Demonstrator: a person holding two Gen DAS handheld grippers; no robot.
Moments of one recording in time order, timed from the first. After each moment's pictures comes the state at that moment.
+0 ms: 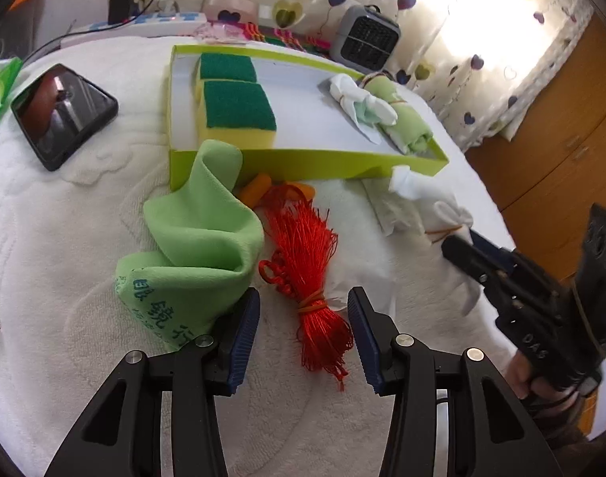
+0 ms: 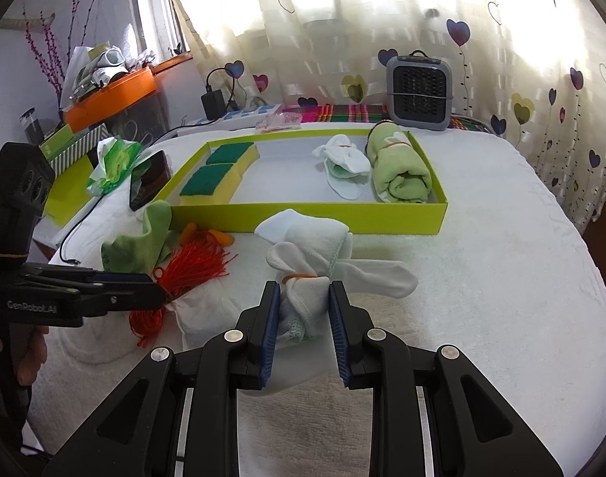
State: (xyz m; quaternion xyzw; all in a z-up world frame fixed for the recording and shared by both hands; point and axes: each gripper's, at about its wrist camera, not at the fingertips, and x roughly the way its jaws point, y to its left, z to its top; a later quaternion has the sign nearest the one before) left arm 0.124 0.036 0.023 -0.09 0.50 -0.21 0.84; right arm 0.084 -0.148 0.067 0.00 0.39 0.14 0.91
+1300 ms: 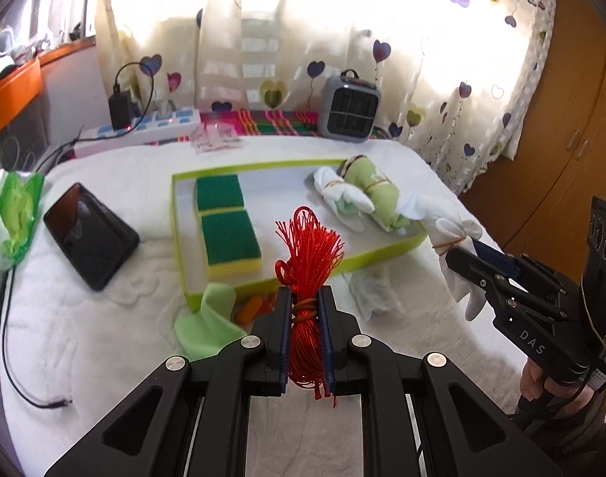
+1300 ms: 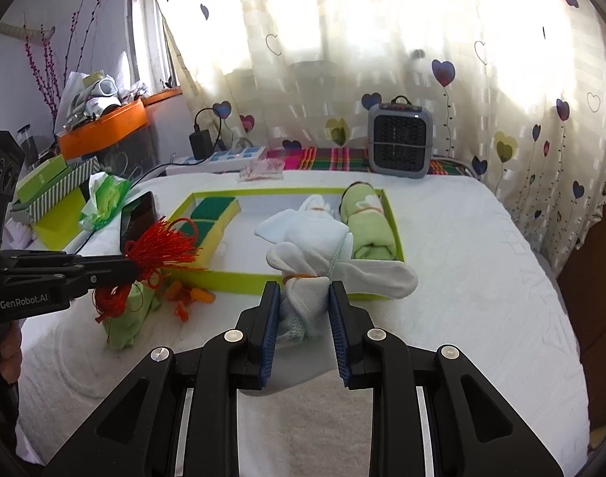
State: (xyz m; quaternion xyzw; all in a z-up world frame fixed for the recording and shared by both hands) left arm 0.130 0.021 0.098 -0.04 0.40 -0.18 0.90; right arm 0.099 -0.163 0.111 -0.01 0.33 0.12 0.93
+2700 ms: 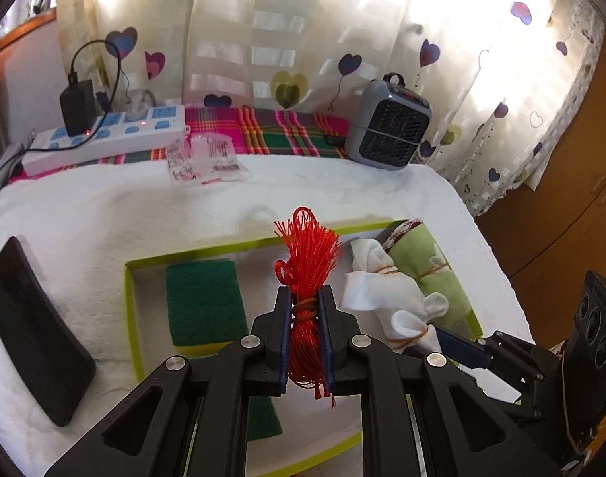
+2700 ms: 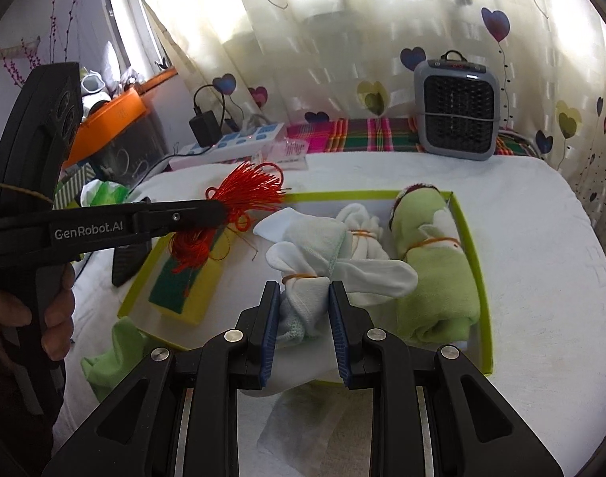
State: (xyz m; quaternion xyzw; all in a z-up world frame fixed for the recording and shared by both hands) left arm 0.282 0.003 0.075 -0.08 0.45 -0.18 0.87; right arm 0.201 -0.140 0.075 0.04 0.41 0.18 0.89
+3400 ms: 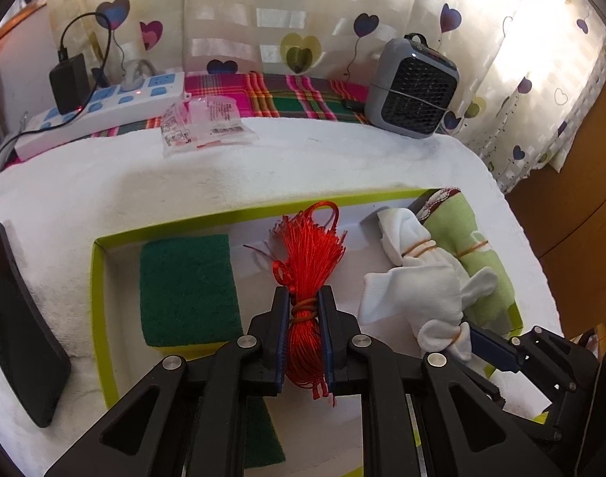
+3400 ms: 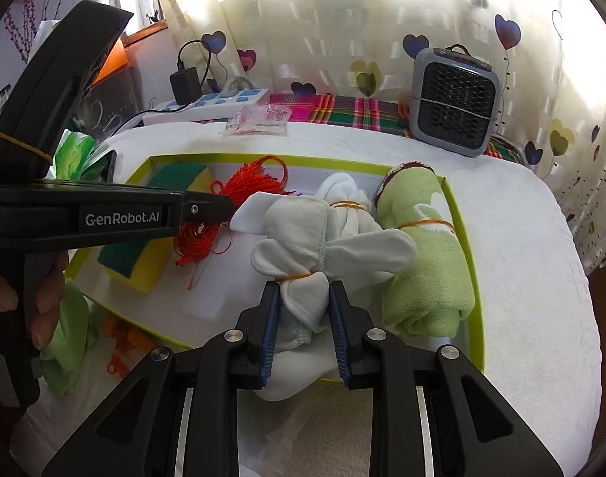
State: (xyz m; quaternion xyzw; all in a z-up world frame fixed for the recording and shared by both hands) left arm 0.295 -0.014 0.041 -0.05 0.48 -0.15 0.86; right arm 0.206 -0.130 0.059 -0.04 0.43 0.13 0.89
